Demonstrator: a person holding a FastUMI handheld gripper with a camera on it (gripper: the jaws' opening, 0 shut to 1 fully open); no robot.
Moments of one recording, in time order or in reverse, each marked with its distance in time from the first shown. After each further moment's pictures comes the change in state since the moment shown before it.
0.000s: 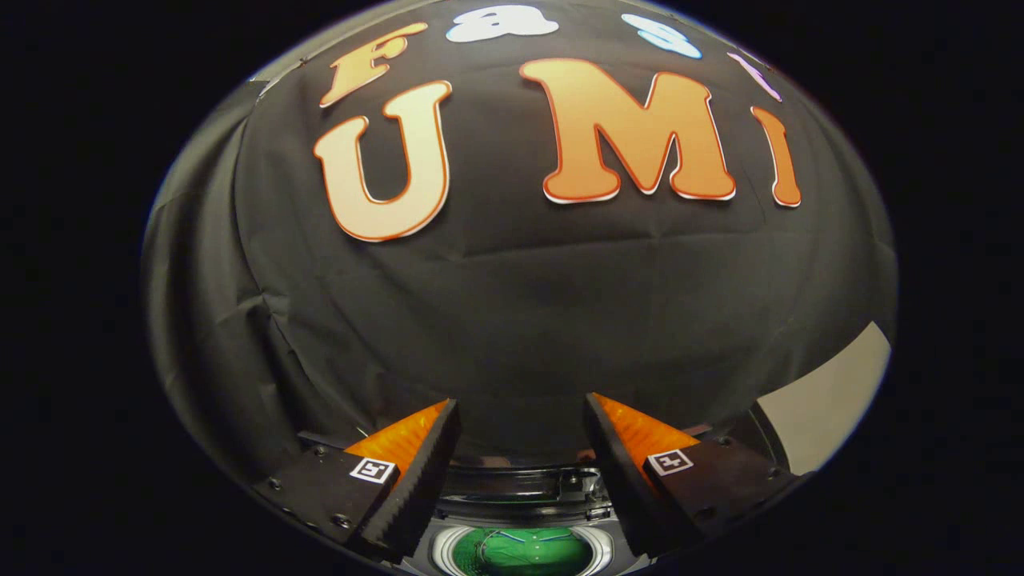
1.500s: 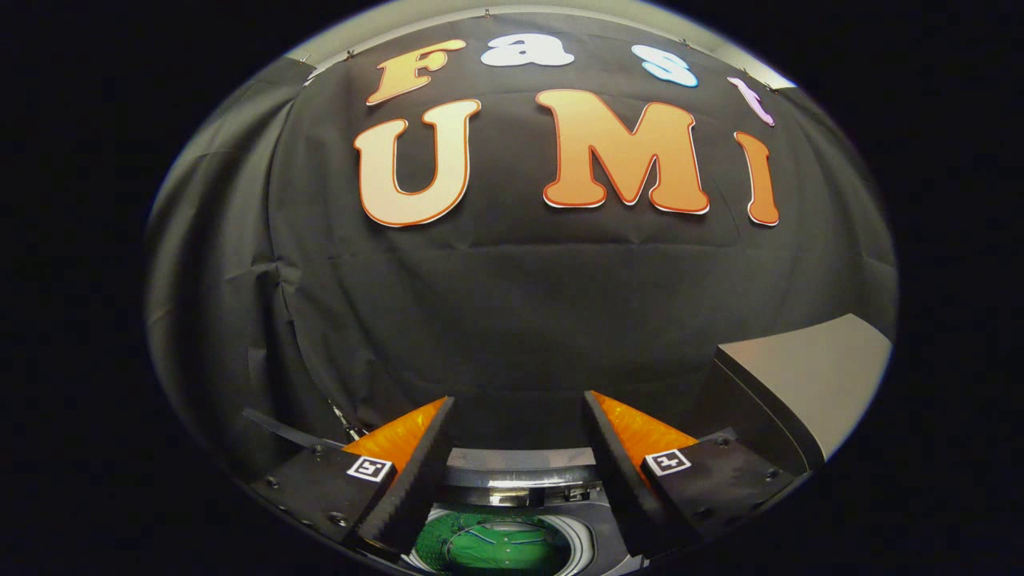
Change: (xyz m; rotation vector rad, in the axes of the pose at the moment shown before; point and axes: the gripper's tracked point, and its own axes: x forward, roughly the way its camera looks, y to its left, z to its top) arm -0.072 -0.012 -0.073 -0.109 -0.162 -0.012
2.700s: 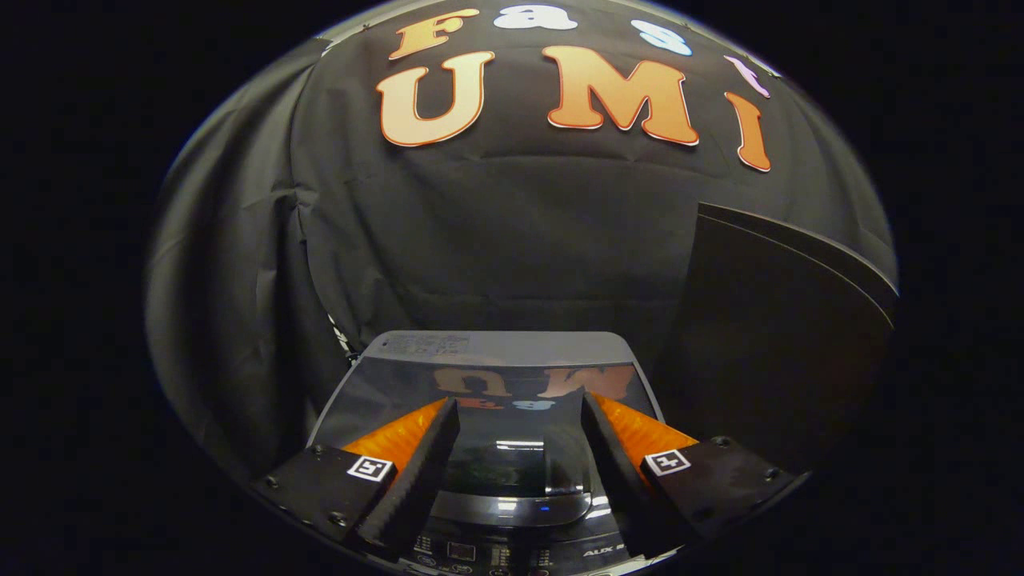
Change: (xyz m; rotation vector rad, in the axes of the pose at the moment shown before) arm -0.054 0.001 -0.153 -0.012 0.193 0.007
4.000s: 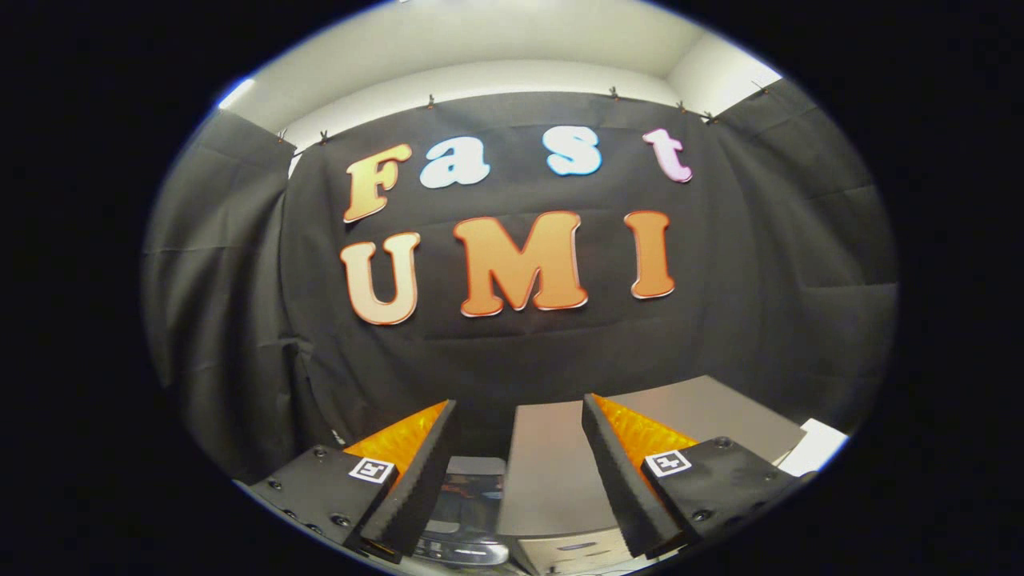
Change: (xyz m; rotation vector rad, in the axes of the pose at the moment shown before) arm -0.325 -0.227 0.209 0.057 -0.438 -0.078
